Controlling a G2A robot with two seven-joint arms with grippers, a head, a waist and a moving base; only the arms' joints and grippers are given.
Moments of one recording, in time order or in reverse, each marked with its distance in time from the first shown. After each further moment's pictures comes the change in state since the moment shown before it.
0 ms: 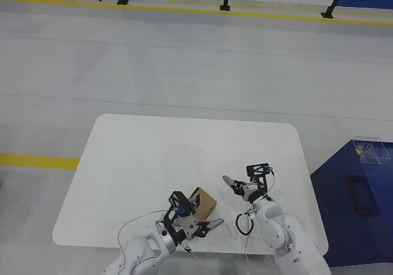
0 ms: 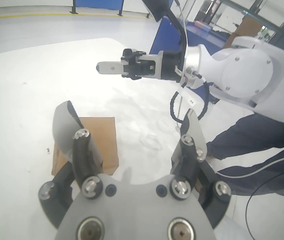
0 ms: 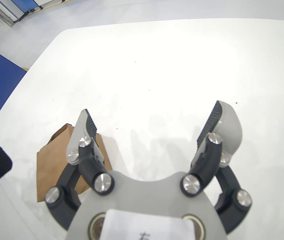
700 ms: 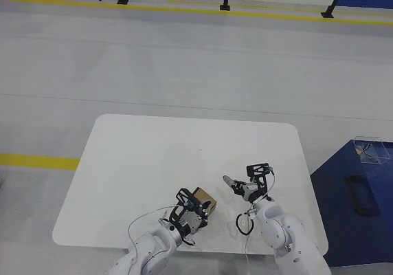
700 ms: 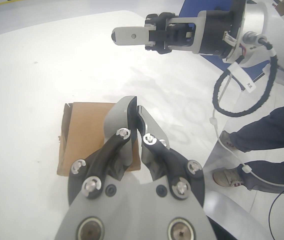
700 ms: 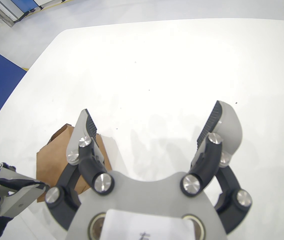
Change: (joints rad) left arm -0.069 -0.027 0.057 0.110 0.035 0.173 -0.039; right arm 0.000 0.000 0.000 0.000 0.000 0.000 0.000
